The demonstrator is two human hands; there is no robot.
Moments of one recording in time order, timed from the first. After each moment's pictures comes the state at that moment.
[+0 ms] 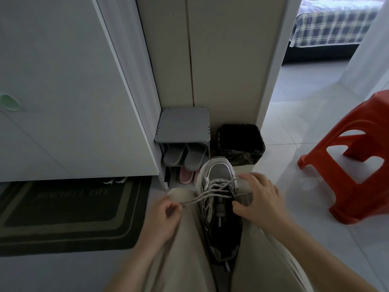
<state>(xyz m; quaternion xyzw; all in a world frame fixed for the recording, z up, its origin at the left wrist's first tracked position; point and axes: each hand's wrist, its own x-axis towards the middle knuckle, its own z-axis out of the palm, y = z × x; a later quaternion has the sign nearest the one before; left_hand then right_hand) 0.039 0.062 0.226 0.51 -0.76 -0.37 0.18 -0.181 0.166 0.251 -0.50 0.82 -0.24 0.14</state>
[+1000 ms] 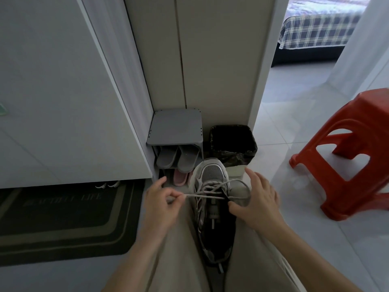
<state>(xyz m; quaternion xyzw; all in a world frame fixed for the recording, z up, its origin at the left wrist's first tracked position) 0.011 0.056 0.244 0.49 -0.77 -0.31 0.25 -0.181 0.174 0.246 -0.43 0.85 -0.27 0.15</state>
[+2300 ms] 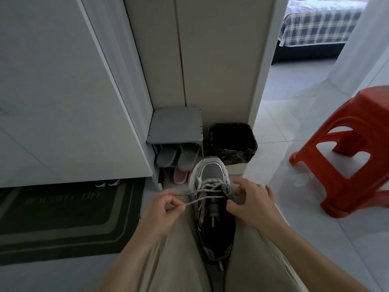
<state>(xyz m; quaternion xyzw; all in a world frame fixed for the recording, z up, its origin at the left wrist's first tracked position) 0.029 0.060 0.247 0.47 -0.76 -0.42 0.17 -0.176 0.168 0.247 -0.45 0.84 -0.26 0.17</state>
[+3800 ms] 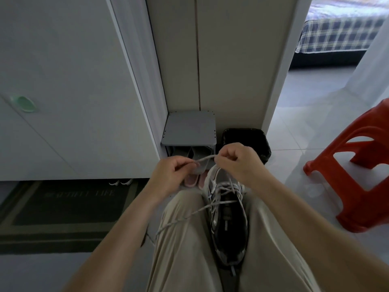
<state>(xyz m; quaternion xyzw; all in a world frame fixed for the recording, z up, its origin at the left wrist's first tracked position) 0.011 0.002 0.300 0.39 -0.79 -0.41 0.24 -0.159 0.091 0.323 -0.50 0.71 -0.42 0.26</state>
